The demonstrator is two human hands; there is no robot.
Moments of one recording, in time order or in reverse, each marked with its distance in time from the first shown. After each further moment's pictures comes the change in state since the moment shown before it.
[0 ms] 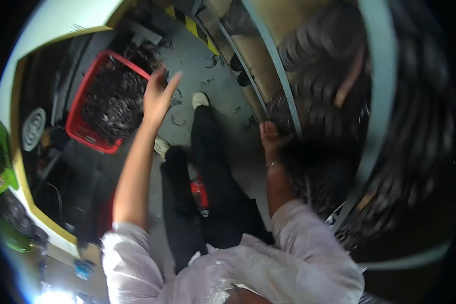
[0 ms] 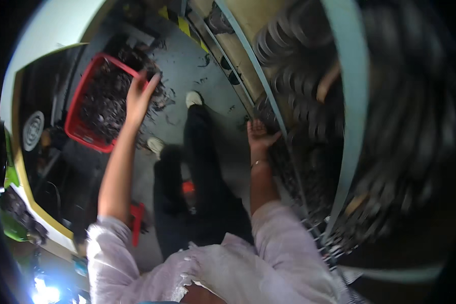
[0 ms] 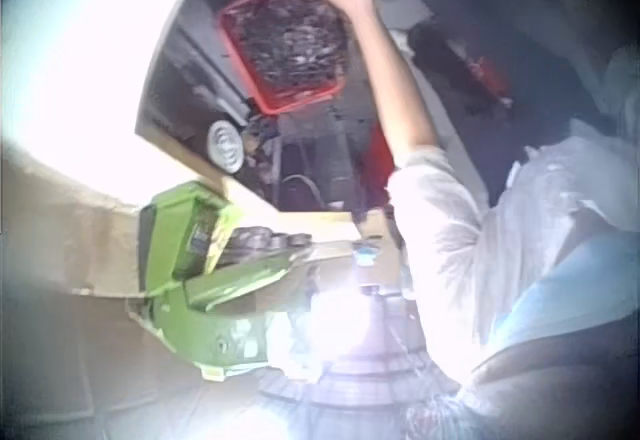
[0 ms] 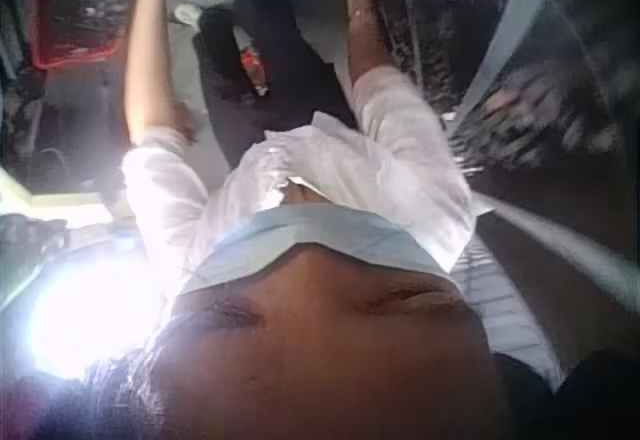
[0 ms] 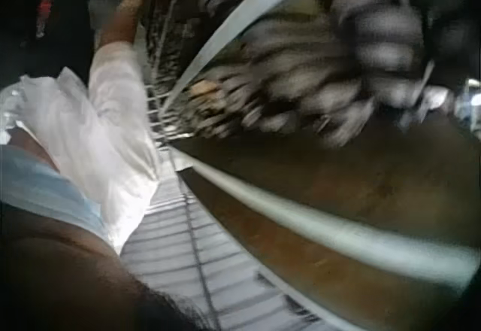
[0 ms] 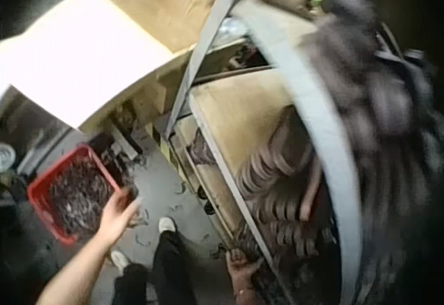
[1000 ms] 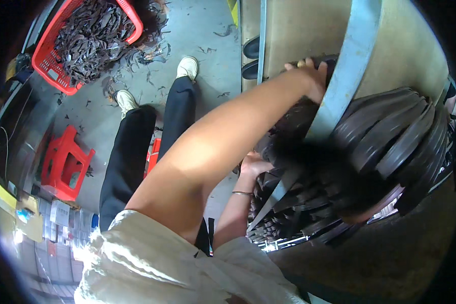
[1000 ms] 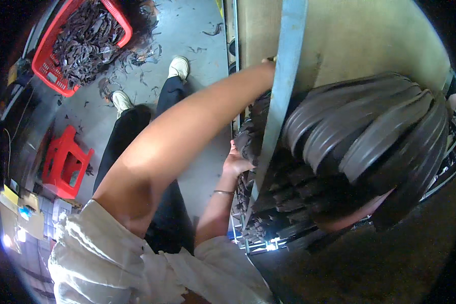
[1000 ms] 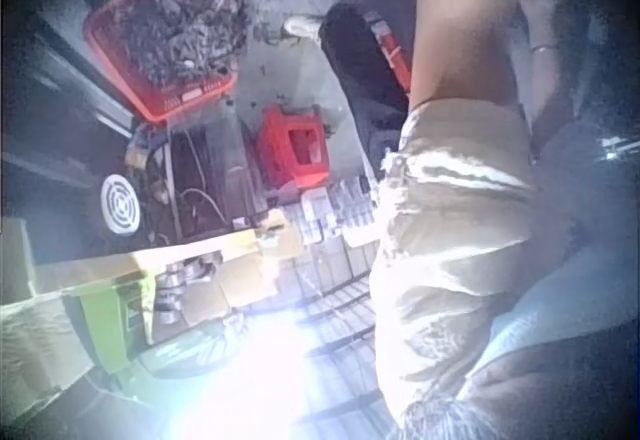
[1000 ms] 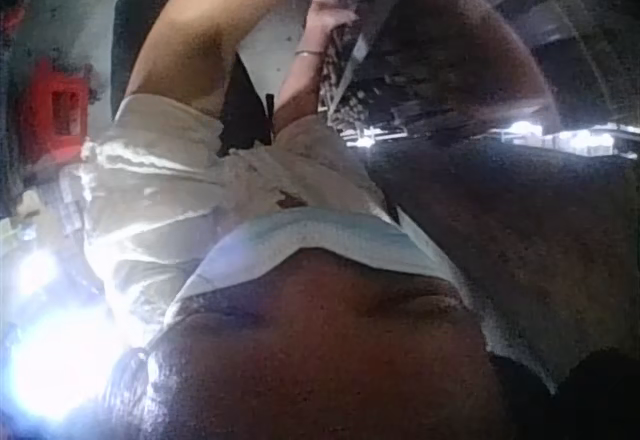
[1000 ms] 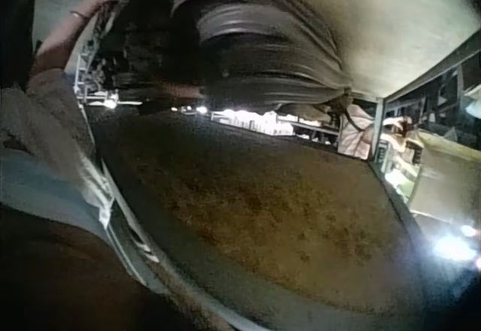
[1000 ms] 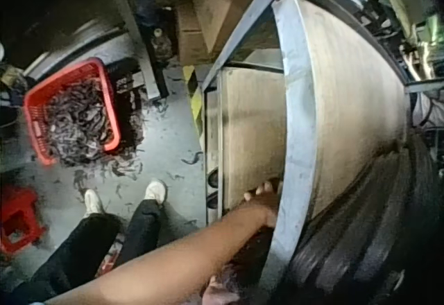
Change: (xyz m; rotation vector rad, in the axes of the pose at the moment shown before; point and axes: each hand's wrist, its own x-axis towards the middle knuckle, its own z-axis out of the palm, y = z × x) left_hand 0.099 0.042 0.337 0.395 -0.682 -0.207; right_hand 0.037 -0.010 0.012 -0.562 -0.243 -0.168
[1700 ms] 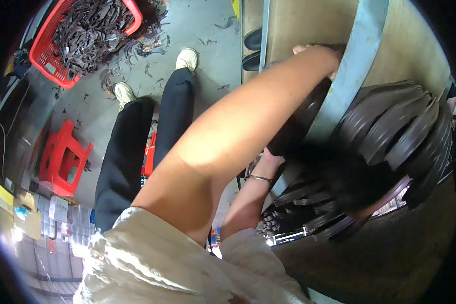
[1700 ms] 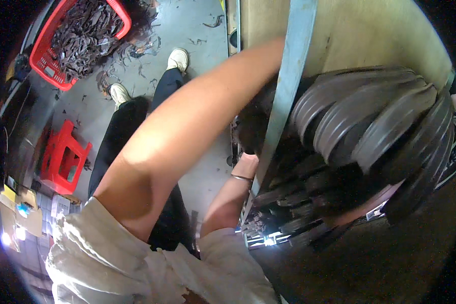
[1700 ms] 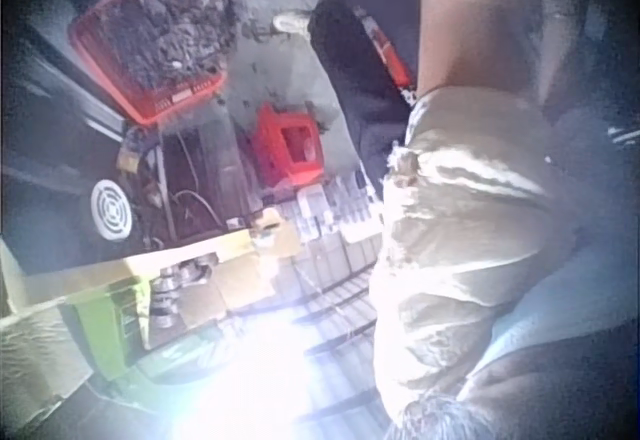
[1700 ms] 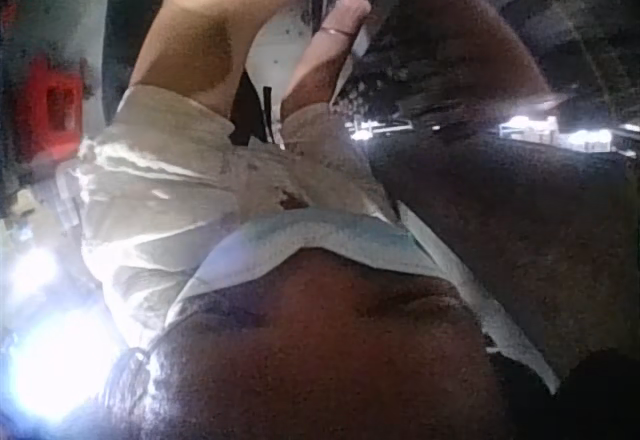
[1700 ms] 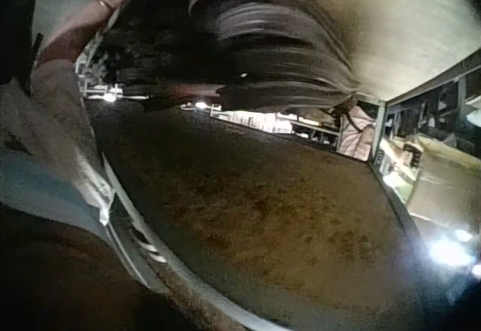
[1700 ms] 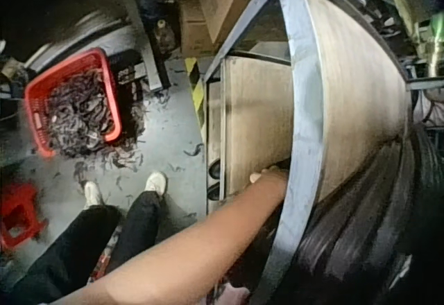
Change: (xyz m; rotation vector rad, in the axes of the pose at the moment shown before) left_hand -0.031 0.016 -0.064 -0.104 -0.098 -0.041; right_hand 0.075 -0.039 0.005 -0.146 -0.022 0.047
